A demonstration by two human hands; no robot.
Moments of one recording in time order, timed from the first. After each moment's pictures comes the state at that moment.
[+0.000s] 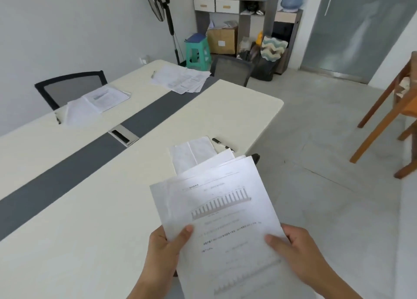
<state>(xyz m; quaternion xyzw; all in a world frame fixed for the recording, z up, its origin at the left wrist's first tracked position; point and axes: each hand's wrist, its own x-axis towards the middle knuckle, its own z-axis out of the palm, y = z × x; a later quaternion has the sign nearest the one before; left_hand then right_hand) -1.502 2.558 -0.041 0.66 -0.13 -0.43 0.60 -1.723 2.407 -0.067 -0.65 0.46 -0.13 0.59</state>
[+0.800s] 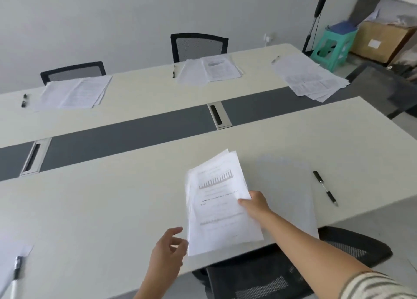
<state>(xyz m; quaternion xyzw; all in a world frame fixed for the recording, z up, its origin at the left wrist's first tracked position) -1.393 2.606 -0.133 0.84 0.09 -0.24 0.48 -1.353 2.336 -0.191 -0.76 0.36 0.14 0.52</state>
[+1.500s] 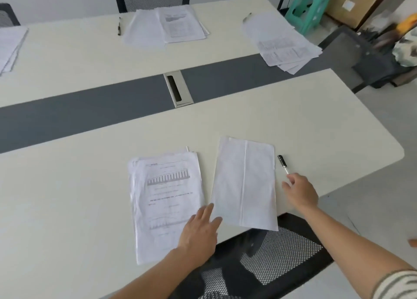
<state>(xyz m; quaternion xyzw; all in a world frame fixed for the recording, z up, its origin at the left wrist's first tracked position) -1.362 2.430 -0.197 0.87 -0.39 -0.28 0.07 -1.408 2.125 -0.217 -0.86 0.46 0.09 0.21</state>
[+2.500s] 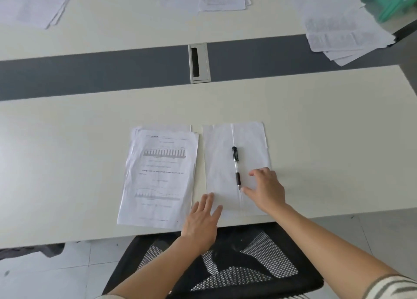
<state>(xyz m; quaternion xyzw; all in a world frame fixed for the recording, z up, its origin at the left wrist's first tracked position) -1.407 2.347 -0.244 0.91 -0.27 -0.32 0.00 -1.371 2.135 -0.250 -0.95 0.14 0.19 0.19</state>
